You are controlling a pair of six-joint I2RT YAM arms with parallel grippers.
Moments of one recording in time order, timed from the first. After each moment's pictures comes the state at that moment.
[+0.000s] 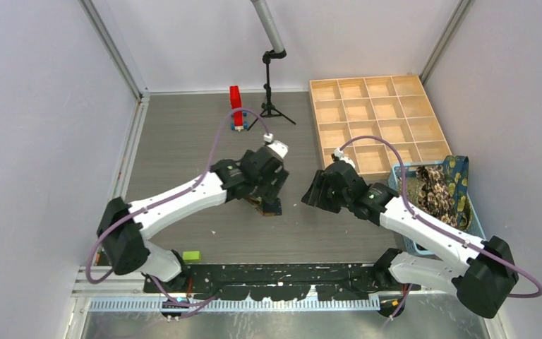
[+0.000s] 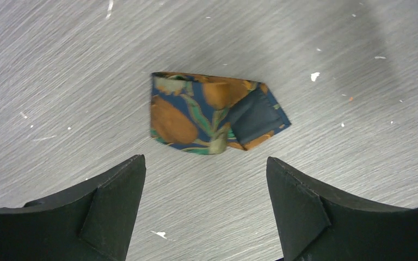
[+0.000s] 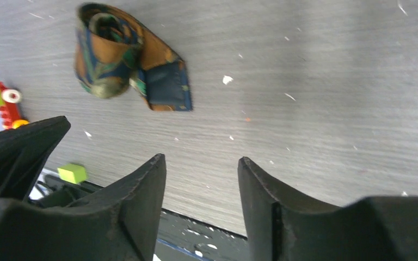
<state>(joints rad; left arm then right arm) -0.97 1.50 1.23 -0.72 -0.38 -0.26 0.74 1.06 0.75 -0.54 0.07 0.92</state>
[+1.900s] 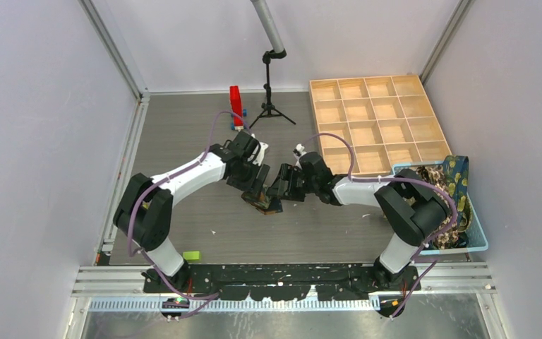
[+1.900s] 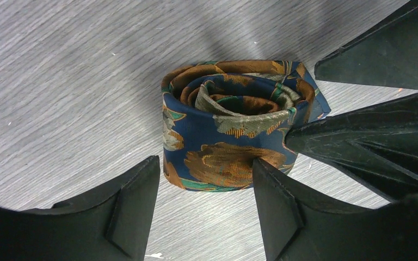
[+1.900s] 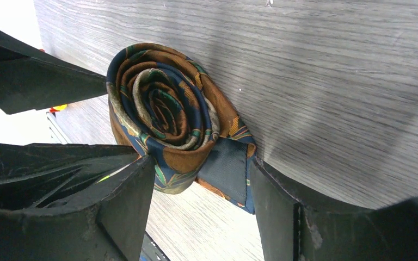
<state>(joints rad) -0.61 1.65 1.15 -0.65 0.09 -0.15 0.67 1.68 0.76 0.24 -0.31 0.84</state>
